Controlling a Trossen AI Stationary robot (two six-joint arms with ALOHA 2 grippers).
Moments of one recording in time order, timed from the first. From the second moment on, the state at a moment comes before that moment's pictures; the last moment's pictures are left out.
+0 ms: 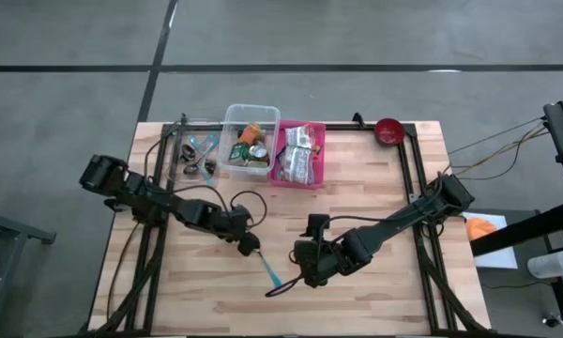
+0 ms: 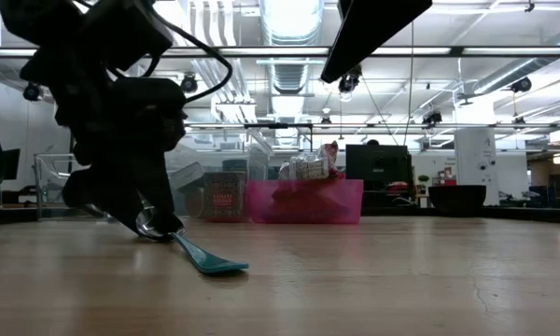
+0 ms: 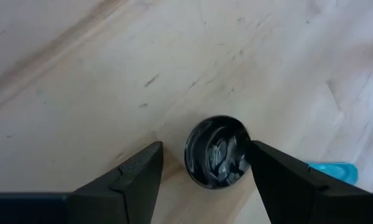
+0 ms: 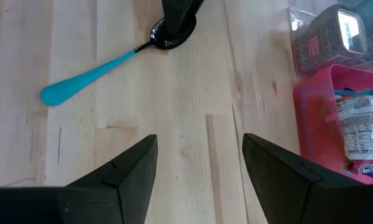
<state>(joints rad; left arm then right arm) -0.24 1.55 0.61 -0.07 -0.05 -1.11 0.48 1.87 1.53 -0.82 0.54 0.39</state>
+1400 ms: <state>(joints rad) -0.24 1.55 0.57 0.09 -0.02 -1.10 0.48 1.87 1.53 -0.77 0.54 0.39</state>
